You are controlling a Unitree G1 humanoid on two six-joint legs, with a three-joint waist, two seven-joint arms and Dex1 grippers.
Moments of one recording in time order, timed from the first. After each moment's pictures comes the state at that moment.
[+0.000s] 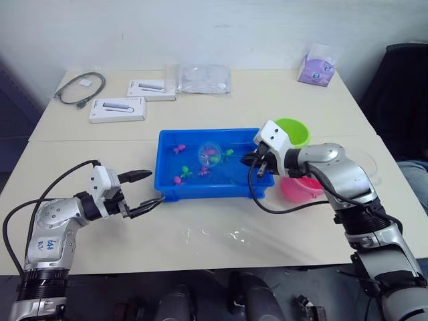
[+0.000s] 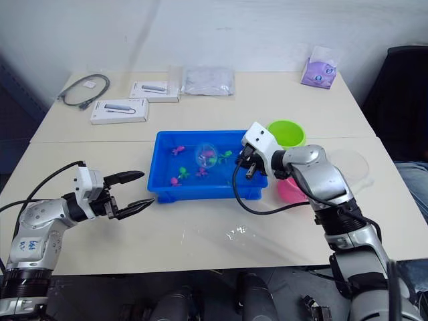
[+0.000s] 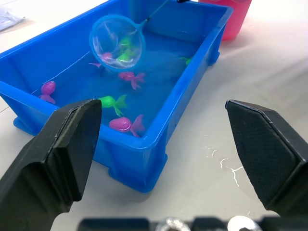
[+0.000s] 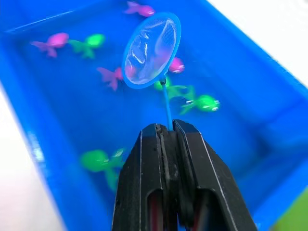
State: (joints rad) left arm -0.19 0.65 0.21 0.09 -0.43 0.04 -1.07; right arm -0.78 -0.54 0.24 0.09 0.15 0.63 0.83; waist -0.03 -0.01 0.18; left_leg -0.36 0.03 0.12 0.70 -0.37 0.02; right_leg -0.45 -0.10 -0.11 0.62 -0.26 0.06
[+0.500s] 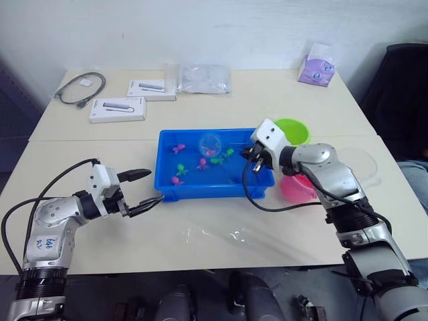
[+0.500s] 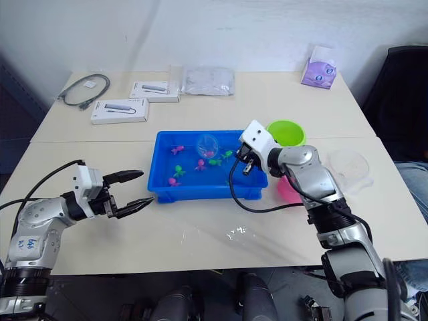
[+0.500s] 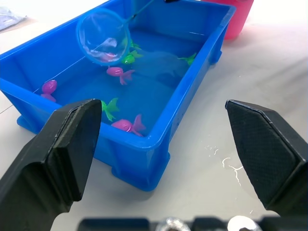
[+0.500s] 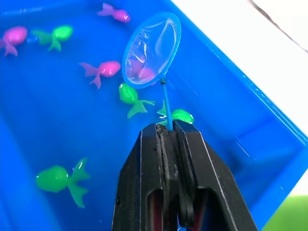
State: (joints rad) left arm -0.20 0.66 0.21 0.09 -0.43 0.05 -1.06; right arm -0.77 -0.49 0.28 0.18 0.04 0.44 0.78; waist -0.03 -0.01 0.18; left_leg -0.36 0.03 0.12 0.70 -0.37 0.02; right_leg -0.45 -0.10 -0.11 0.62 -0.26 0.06
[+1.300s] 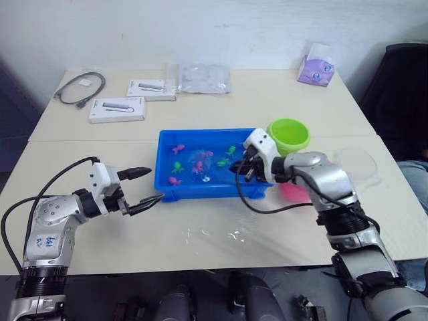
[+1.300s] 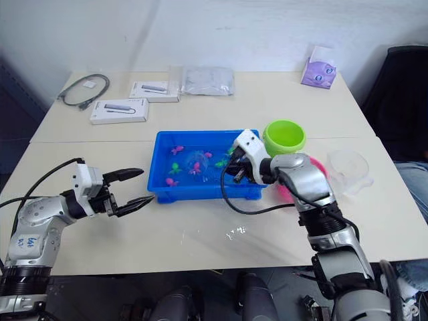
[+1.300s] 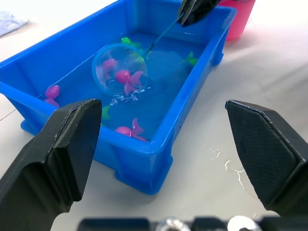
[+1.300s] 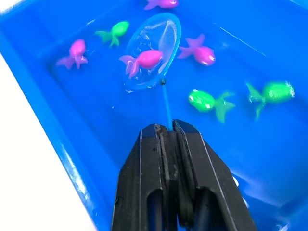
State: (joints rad) left arm -0.19 0.66 0.21 0.07 -0.43 0.06 -1.05; right arm -0.76 -0.42 0.11 0.07 0.25 0.96 0.84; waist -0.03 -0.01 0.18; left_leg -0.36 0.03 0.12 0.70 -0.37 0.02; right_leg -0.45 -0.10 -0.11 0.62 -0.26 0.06
